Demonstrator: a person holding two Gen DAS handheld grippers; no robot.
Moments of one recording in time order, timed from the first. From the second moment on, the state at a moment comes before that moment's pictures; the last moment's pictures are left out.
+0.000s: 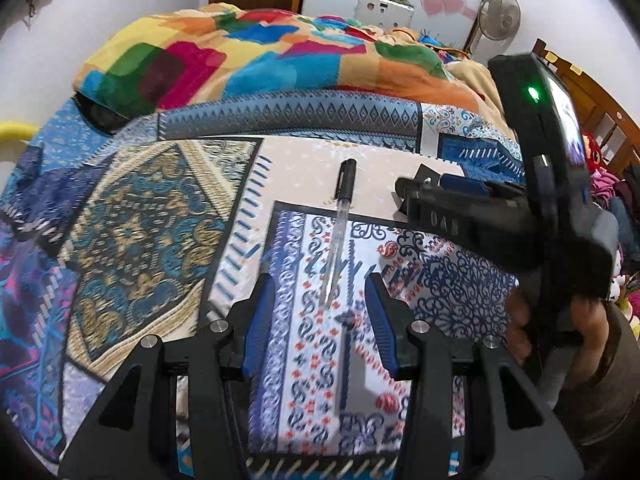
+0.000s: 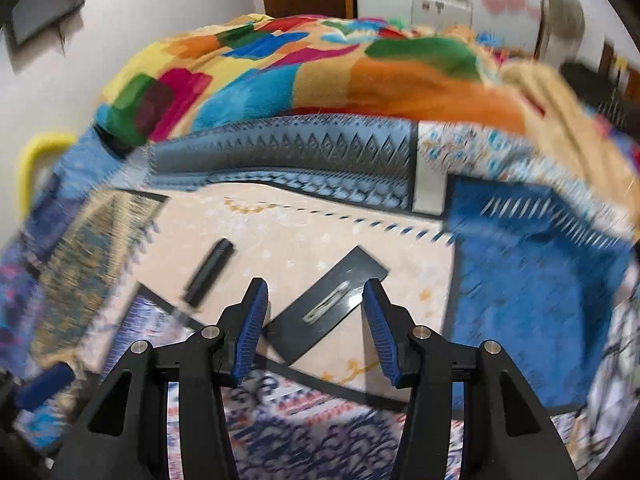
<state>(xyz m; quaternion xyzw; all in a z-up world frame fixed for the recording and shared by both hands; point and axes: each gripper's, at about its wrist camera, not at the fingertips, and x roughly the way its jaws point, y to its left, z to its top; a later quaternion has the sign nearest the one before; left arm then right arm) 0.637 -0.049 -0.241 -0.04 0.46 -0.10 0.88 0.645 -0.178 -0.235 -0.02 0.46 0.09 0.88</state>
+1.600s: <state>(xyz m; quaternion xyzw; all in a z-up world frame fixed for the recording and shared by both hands) 0.500 -0.072 -0.068 -0.04 0.38 -0.08 0.92 0.500 -0.231 -0.065 0.00 0.37 0.15 0.92</state>
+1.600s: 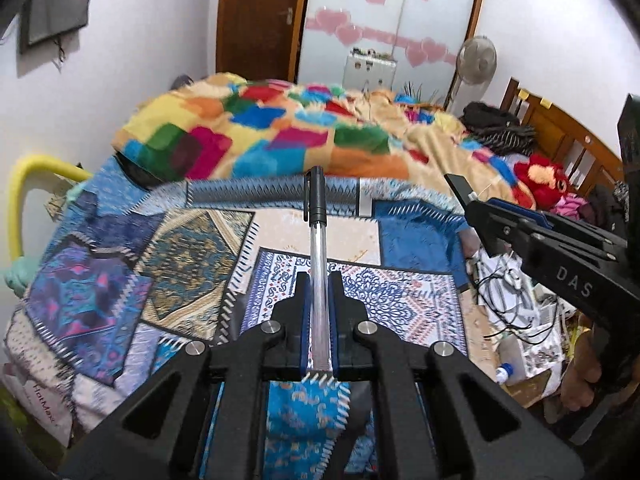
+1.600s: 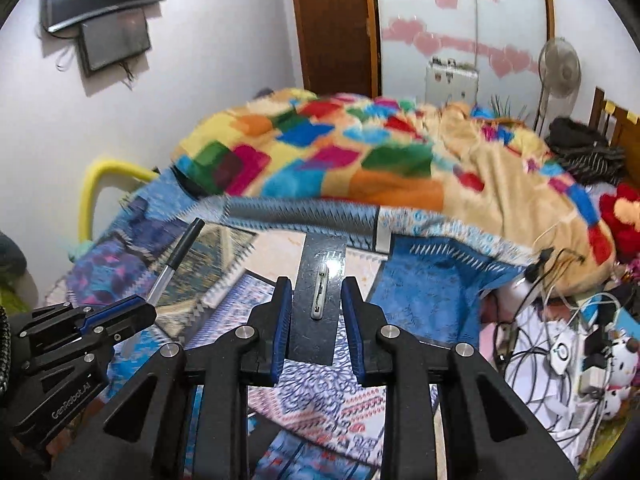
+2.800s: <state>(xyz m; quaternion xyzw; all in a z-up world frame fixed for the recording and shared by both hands) 0.182 0.151 -0.047 -0.11 0.35 0.11 0.93 0.264 -0.053 -0.025 -0.05 0.34 0.35 0.87</state>
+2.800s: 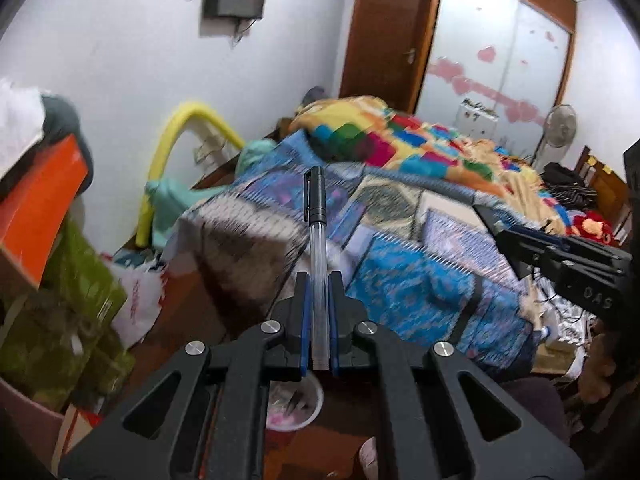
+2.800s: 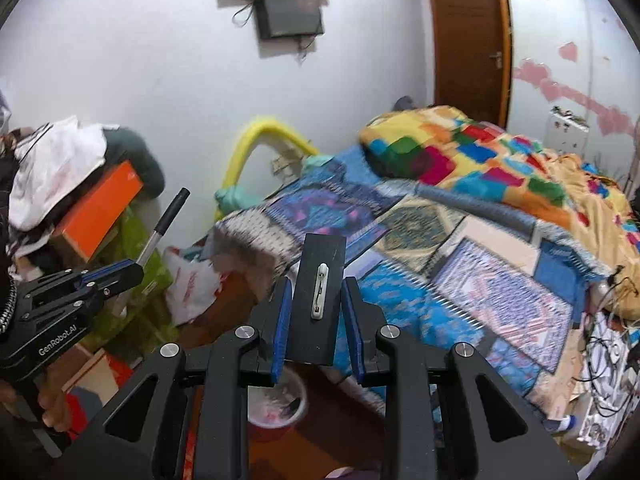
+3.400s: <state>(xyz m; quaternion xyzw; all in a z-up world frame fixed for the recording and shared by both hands) 0.165 0.190 -0.184 -0.15 0.46 0.13 0.86 0.253 0.028 -0.146 -0.13 0.48 0.40 0.77</state>
